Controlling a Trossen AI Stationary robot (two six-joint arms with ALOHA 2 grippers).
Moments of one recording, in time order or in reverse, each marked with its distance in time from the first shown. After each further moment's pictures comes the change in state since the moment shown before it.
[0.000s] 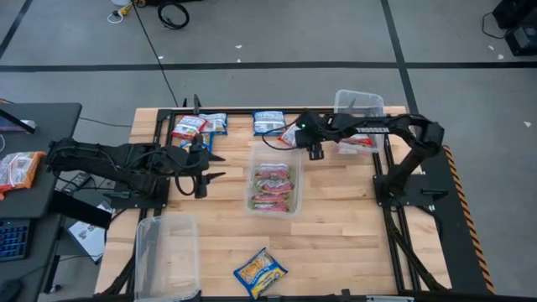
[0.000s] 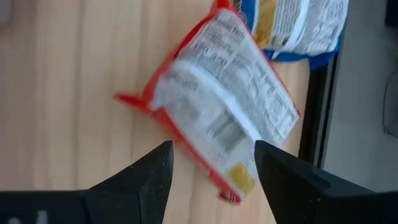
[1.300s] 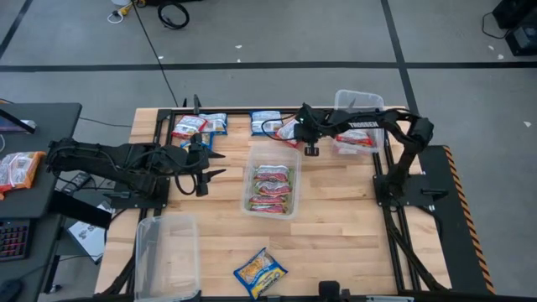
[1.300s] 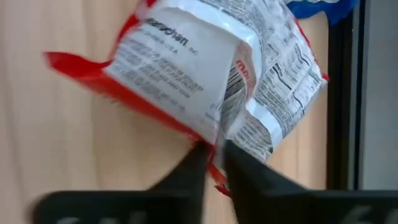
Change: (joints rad) left arm 0.000 0.000 0.000 0.021 -0.049 0.036; right arm -0.101 0.115 0.002 0.105 -0.093 0.110
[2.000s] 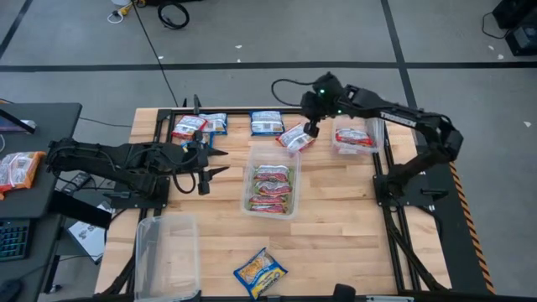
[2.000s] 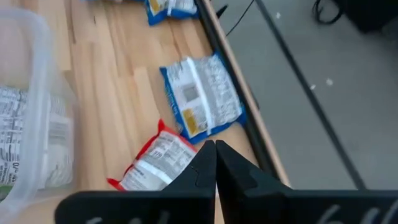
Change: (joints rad) left arm 0.002 0.000 0.000 0.115 0.000 0.035; right arm -0.034 -0.280 0.218 -0.166 -0.207 0.252
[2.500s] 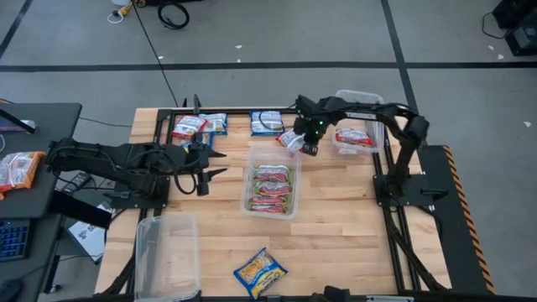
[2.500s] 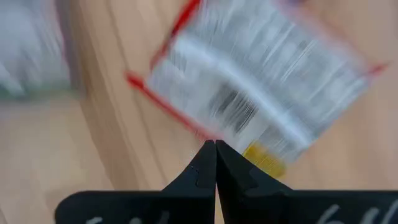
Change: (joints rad) left arm -0.003 0.000 0.000 -0.077 0.000 -0.029; right arm -0.008 0.334 0.000 -0.249 -0.090 0.033
